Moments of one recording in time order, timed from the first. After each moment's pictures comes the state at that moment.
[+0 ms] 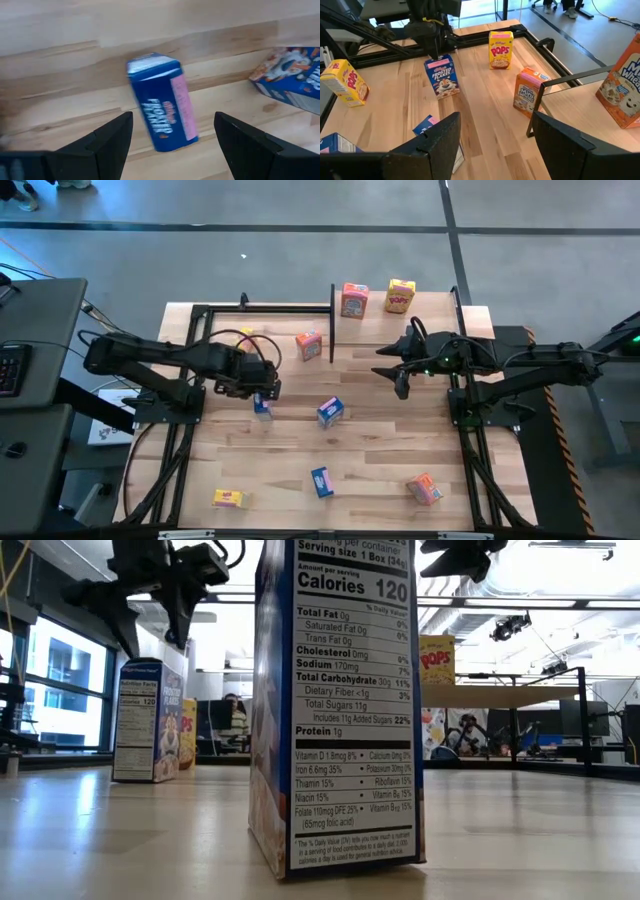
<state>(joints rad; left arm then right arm) -0.05 1.32 1.10 -1.10 -0.05 -1.45 0.01 0.96 0.95 -0.42 0.20 0.16</state>
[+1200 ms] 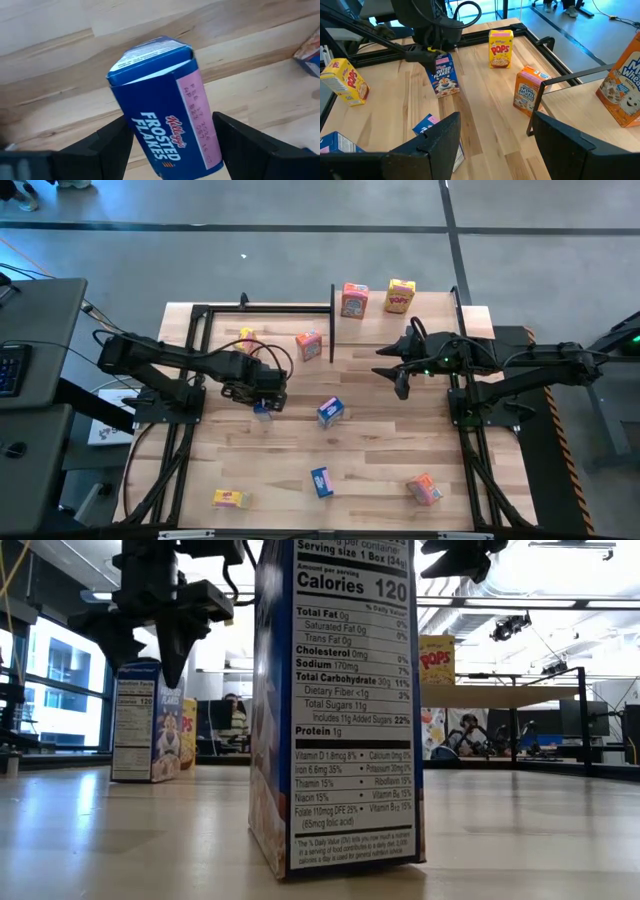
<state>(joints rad) -0.05 1.45 1.06 -1.06 0.02 -1.32 0.01 0.96 0.95 -0.42 0.20 0.16</state>
